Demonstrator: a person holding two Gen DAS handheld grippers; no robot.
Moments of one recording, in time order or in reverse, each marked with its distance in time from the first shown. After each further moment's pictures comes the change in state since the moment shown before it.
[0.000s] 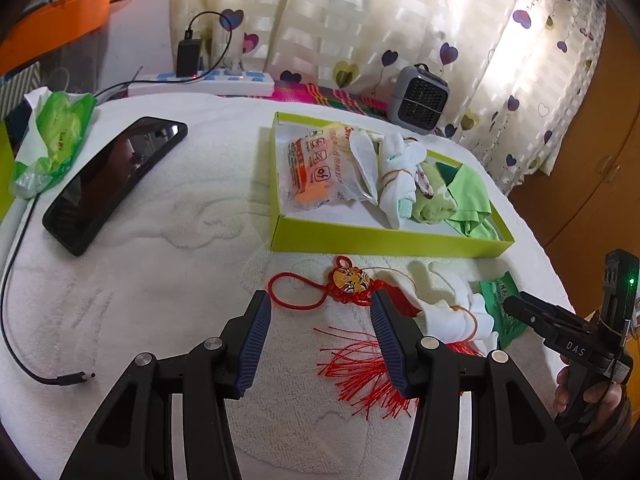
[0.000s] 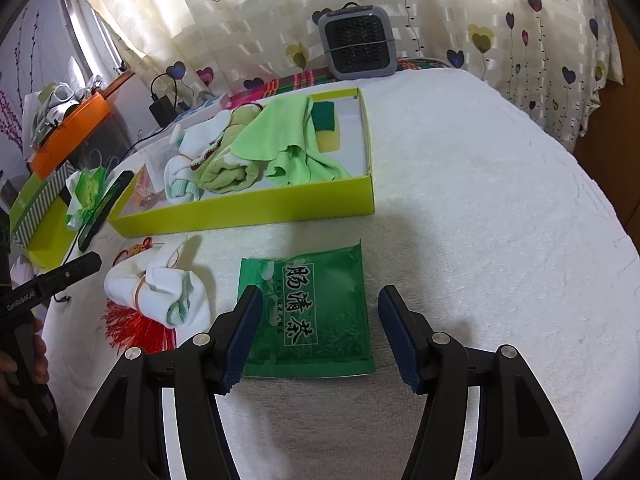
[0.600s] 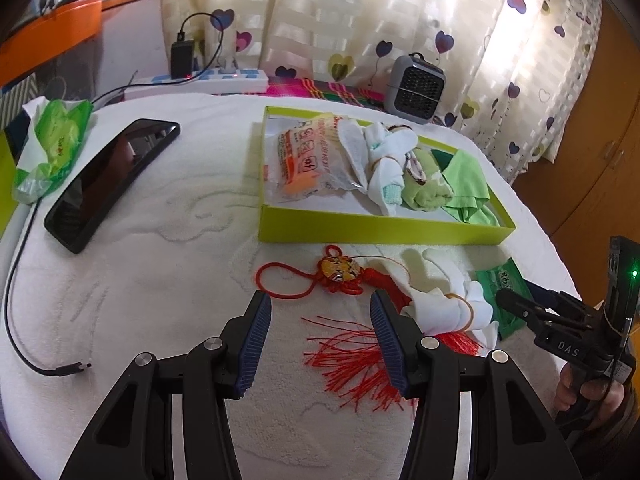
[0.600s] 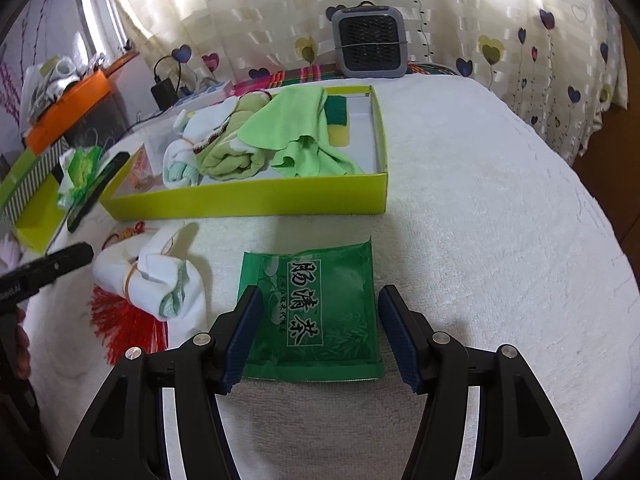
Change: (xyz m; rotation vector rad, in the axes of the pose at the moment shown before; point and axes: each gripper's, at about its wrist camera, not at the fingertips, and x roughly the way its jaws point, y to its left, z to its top) left arm 0.000 -0.017 -0.006 0.041 0.016 0.032; right arm 0.005 0.014 -0.002 -0.079 0.008 -0.051
